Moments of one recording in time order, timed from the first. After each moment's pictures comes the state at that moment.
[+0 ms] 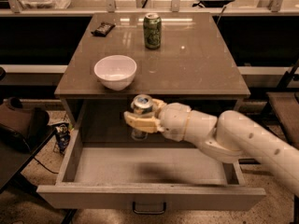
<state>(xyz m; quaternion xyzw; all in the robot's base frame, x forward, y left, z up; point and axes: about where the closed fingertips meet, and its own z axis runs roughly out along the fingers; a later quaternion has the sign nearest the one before) 0.513 0.035 0.826 -0.38 0.59 0.42 0.58</state>
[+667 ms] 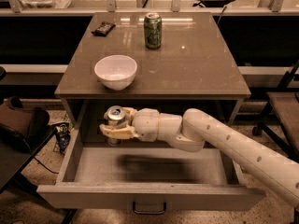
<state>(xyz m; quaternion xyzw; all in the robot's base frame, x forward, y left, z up) 0.519 0.116 0.774 -0.45 0.50 0.48 0.56</state>
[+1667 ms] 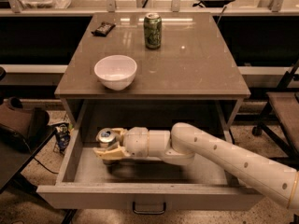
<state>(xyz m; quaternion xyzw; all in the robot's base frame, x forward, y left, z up) 0.487 0.148 0.709 -0.49 0.51 0.49 0.51</state>
